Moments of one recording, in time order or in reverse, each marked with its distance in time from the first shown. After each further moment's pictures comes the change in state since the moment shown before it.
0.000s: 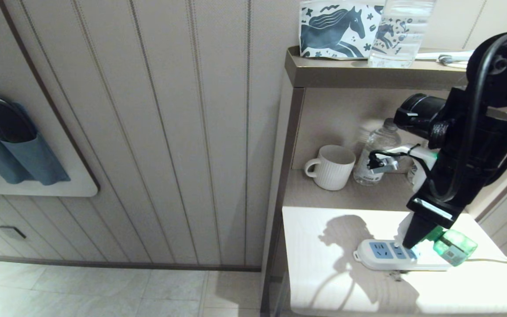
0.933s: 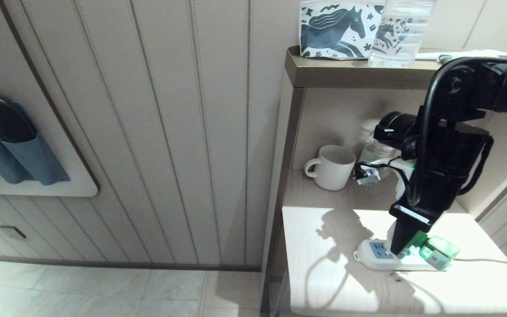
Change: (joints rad) left arm 0.000 0.000 0.000 0.000 -0.001 0.000; right arm 0.005 0.087 0.000 0.000 0.006 0.035
